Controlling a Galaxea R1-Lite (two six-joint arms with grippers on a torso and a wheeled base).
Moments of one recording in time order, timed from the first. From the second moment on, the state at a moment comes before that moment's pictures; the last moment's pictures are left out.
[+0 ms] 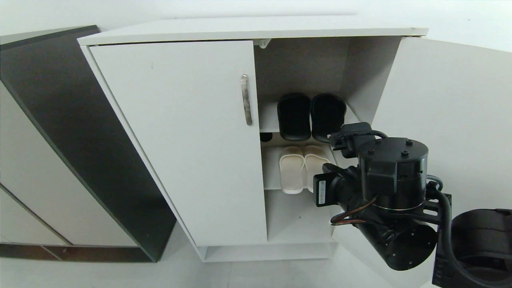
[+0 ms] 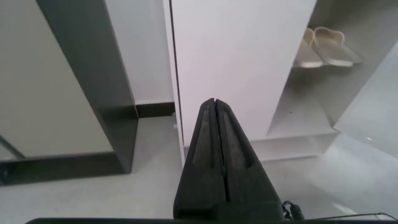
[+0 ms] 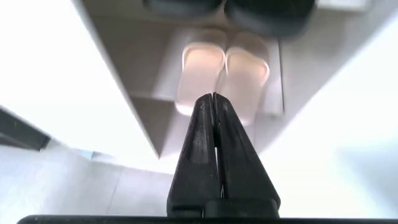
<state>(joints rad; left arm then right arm) 0.00 0.00 0.00 0.00 -0.04 0.01 0.92 1.73 -0.90 -0.63 -0.74 0.14</state>
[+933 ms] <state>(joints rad) 0.00 0.00 0.00 0.00 -0.04 0.01 0.92 1.73 -0.89 -0.63 -0.74 0.14</state>
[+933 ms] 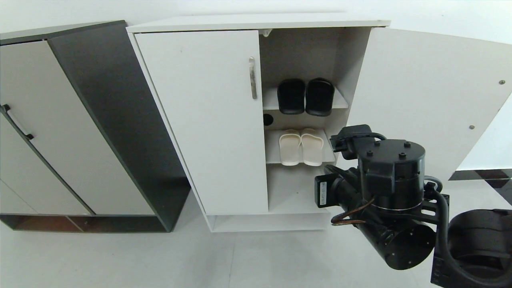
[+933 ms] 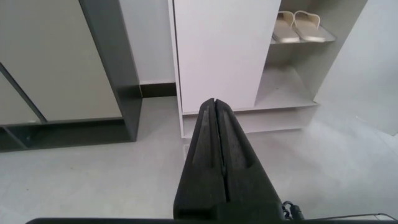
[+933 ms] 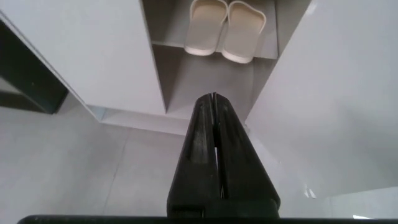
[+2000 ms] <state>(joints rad) 0.00 0.00 0.00 0.00 -0.04 0.01 0.92 1.73 -0.88 -0.63 -0.74 0.13</state>
